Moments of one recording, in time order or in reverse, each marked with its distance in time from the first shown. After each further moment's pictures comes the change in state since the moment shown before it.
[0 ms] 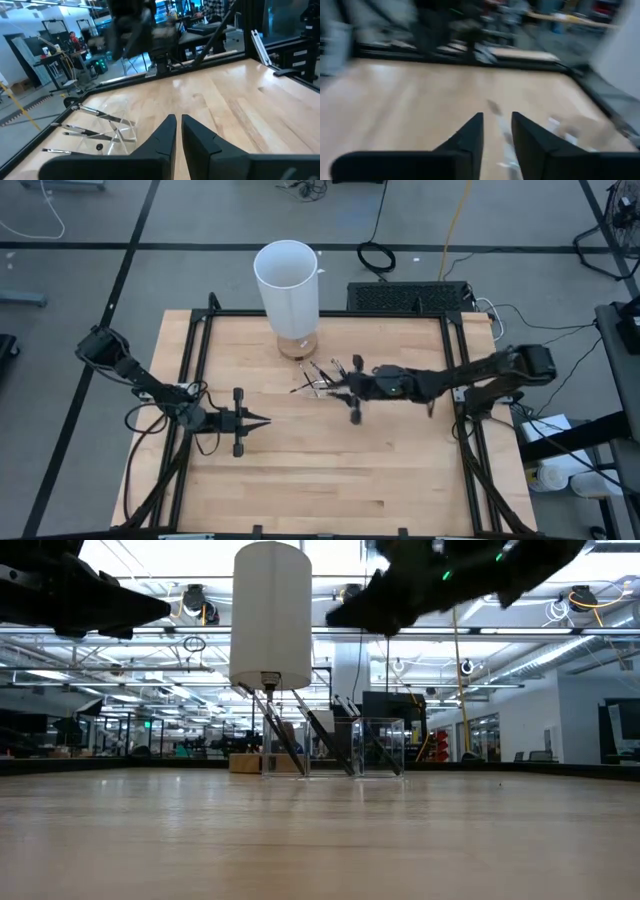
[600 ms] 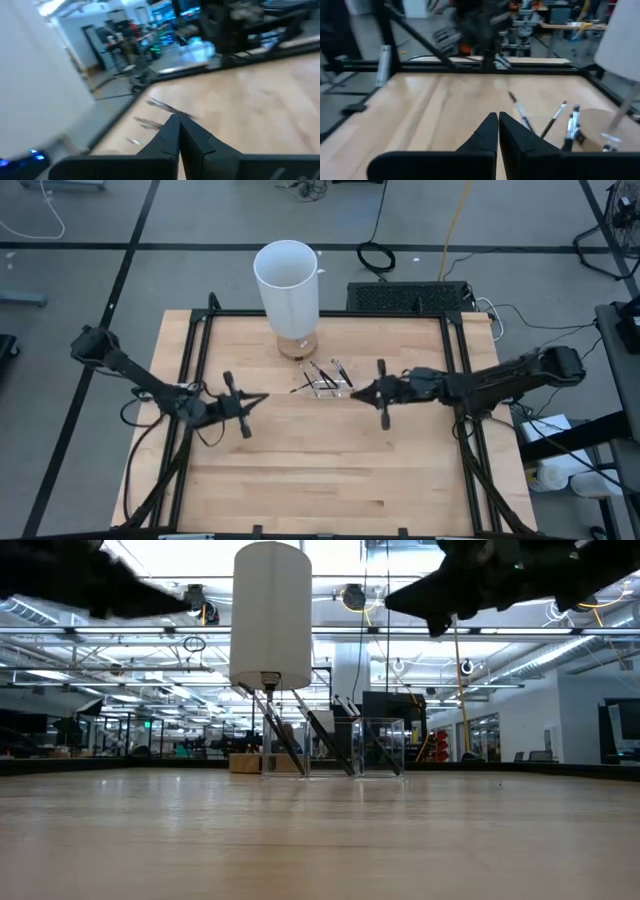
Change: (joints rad) left arm 0.070 -0.160 0.108 -0.283 -0.253 0.060; right arm 0.041 -0.295 -0.253 0.043 -0.058 0.090
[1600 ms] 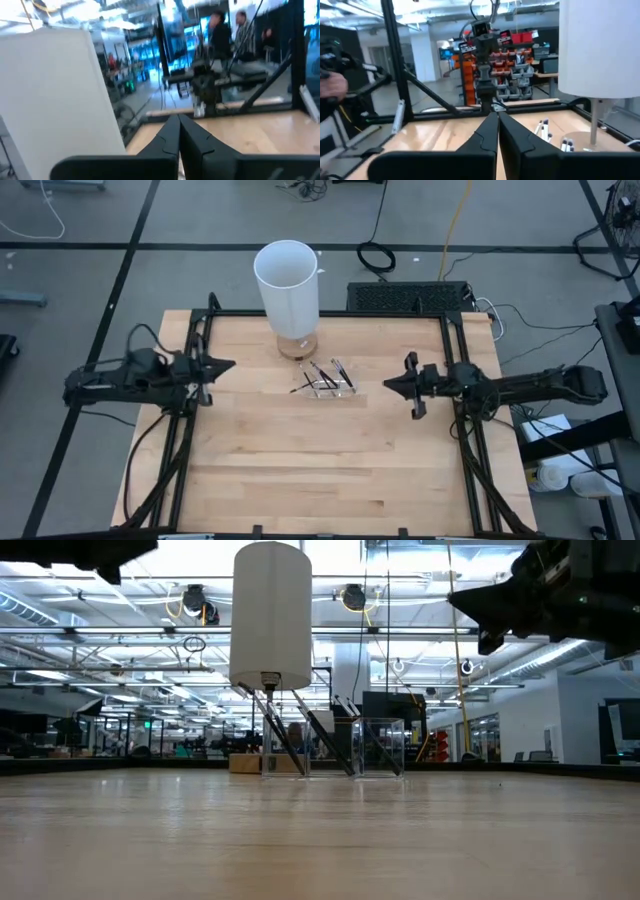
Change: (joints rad) left arm 0.528 -0.763 0.170 -0.756 0.720 -0.039; right arm -0.198 -0.376 -0.421 0.379 -0.189 0.112
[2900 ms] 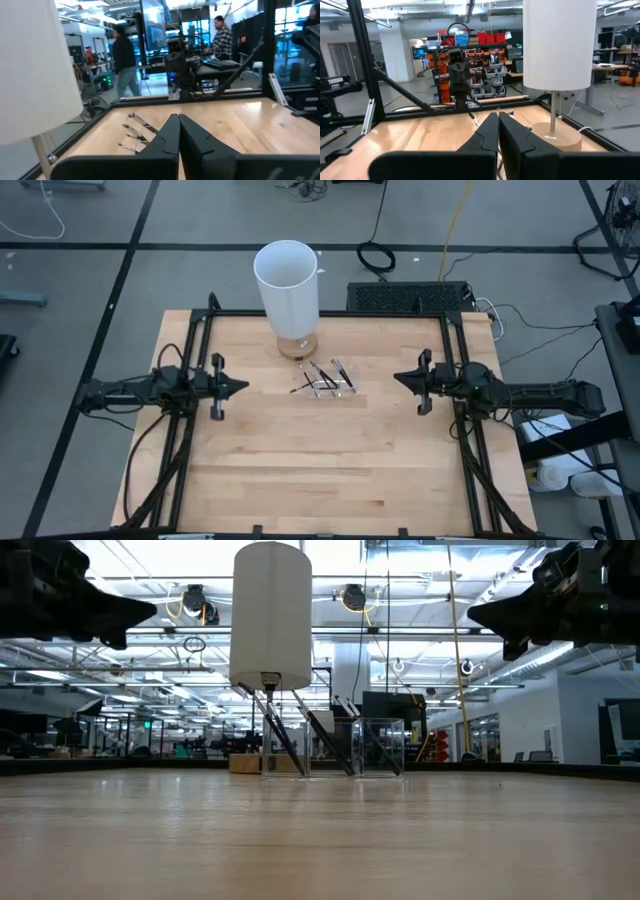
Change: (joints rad) left arm 0.001 -0.198 -0.387 0.185 0.108 -0.099; right arm -0.019 -0.372 -0.053 -0.354 0.128 -0.044
